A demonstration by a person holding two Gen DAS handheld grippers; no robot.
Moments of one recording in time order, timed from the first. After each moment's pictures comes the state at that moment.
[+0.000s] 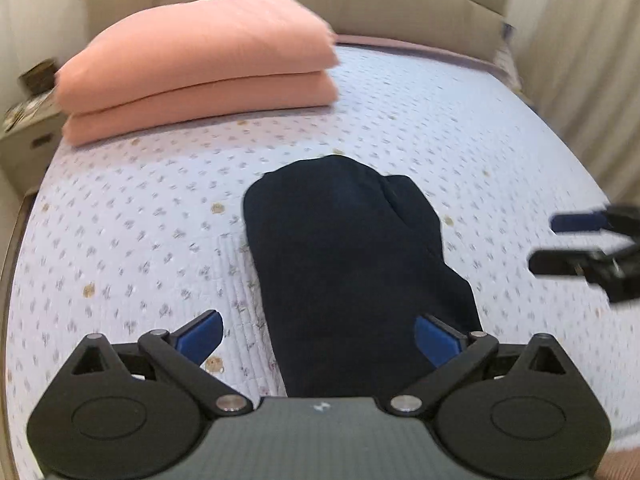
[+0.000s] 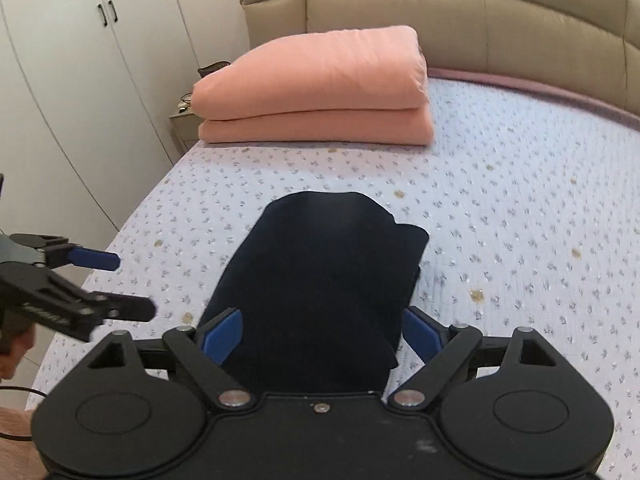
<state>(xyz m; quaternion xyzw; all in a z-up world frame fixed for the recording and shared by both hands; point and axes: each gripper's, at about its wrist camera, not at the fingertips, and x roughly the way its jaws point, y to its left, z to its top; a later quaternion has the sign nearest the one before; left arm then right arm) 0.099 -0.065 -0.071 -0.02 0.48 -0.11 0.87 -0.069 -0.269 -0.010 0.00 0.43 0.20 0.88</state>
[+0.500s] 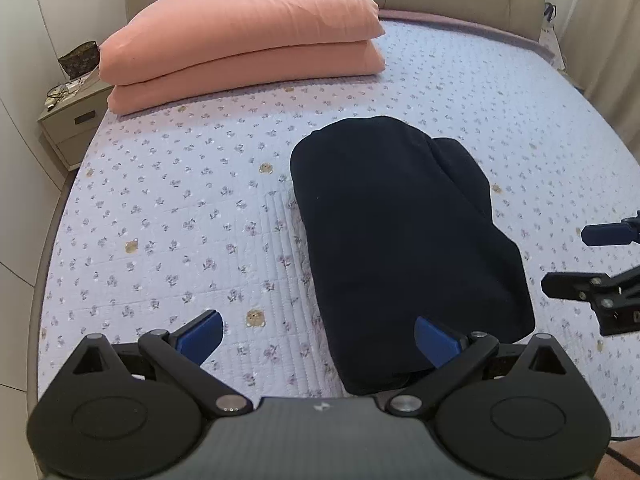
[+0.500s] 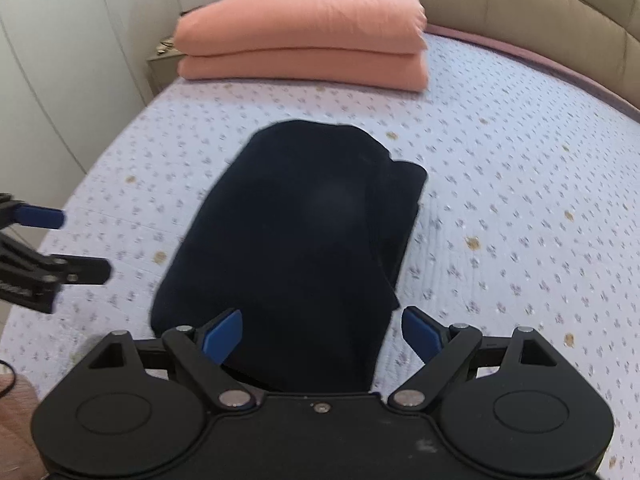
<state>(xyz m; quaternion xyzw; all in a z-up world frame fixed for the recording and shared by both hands) 0.070 -0.058 -0.077 0.01 0.51 -0.04 0.86 -0.075 -0.253 -0.057 -0.06 0.49 0.16 0.85</state>
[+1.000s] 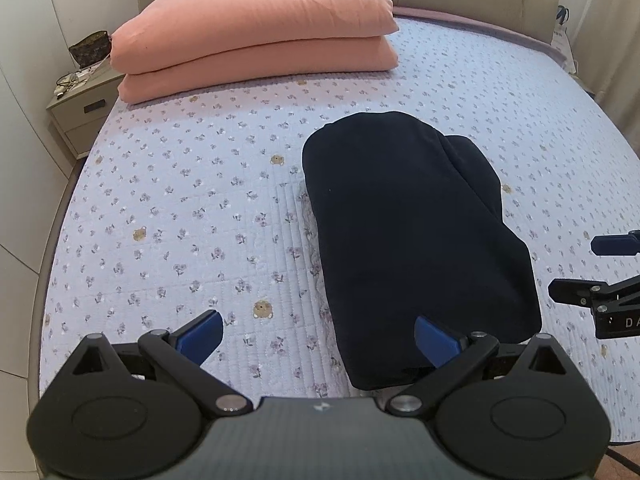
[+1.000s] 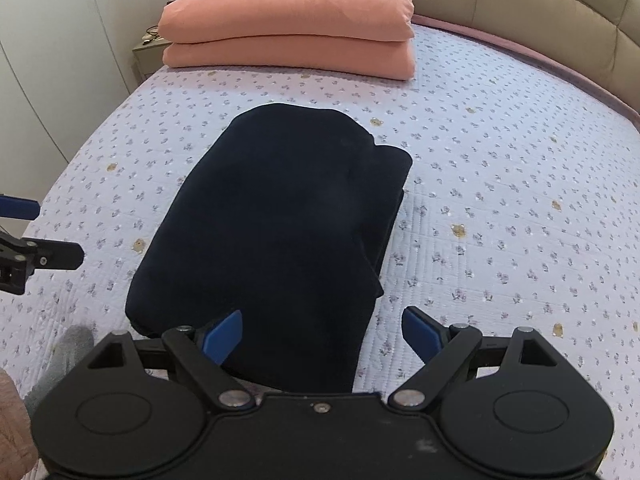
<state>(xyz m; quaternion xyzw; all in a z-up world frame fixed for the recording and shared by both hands) 0.067 -0.050 -0.078 0.00 0.52 -0.03 0.86 -0.080 -0.257 -0.064 -0.07 0.50 0.15 0.85</state>
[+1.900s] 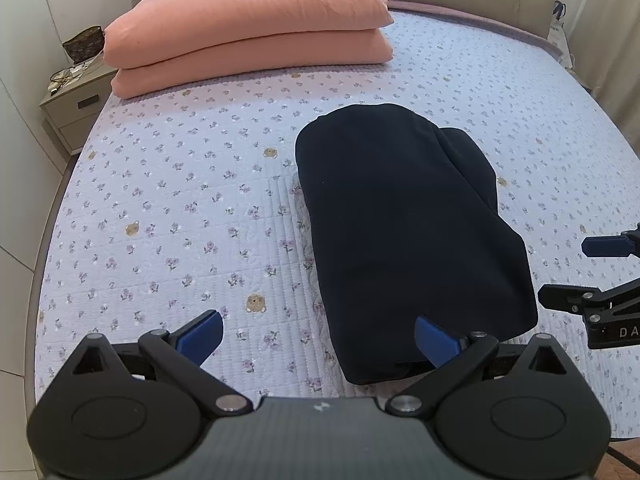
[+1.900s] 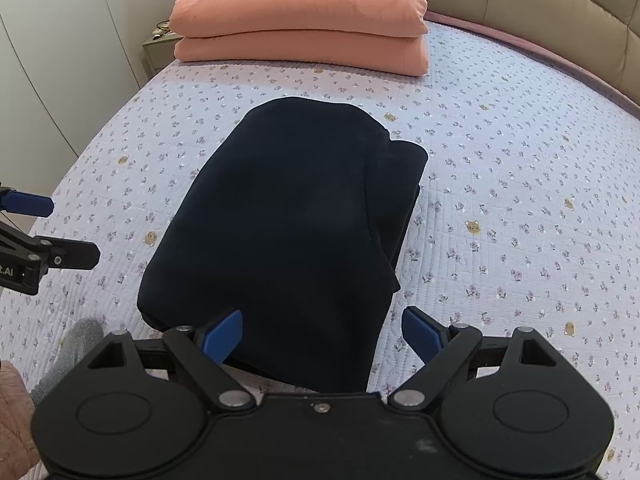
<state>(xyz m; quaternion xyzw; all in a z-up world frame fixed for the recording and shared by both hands) 0.068 -0.051 -0.081 0.00 0.53 -0.04 0.85 -0.081 -0.253 -0.067 -0.07 0.50 0.16 0.84</state>
